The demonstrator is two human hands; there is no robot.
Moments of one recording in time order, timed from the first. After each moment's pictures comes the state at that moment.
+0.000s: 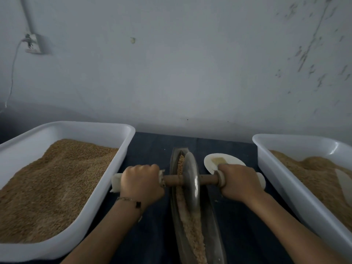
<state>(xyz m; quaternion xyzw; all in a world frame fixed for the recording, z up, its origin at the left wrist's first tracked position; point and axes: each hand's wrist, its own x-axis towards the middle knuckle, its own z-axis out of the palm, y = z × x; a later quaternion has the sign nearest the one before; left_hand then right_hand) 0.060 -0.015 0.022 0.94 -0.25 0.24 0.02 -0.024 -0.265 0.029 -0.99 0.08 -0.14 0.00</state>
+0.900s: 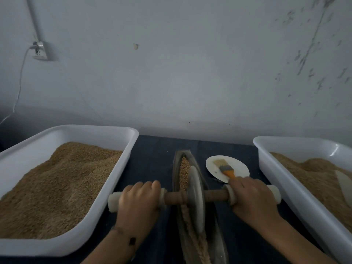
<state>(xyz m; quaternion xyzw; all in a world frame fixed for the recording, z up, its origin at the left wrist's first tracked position) 0.008 0.009 0.021 0.90 -0.33 0.26 0.09 -0.072 -0.256 0.015 -0.94 -0.01 -0.32 -0.06</state>
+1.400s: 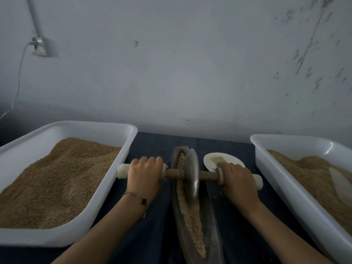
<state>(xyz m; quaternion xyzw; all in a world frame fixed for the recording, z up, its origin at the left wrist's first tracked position) 0.047 -0.017 0.037 0.93 -0.27 0.25 0.01 -0.034 -0.263 0.003 -0.93 0.04 -0.35 -0.04</state>
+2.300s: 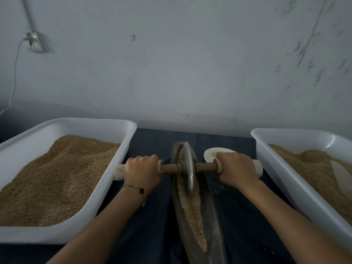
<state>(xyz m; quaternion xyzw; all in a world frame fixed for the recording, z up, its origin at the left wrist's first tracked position) 0.067 -0.015 0.029 0.95 -0.24 0.21 0.05 -0.014 -0.262 0.035 -0.98 0.08 -0.19 -0.05</state>
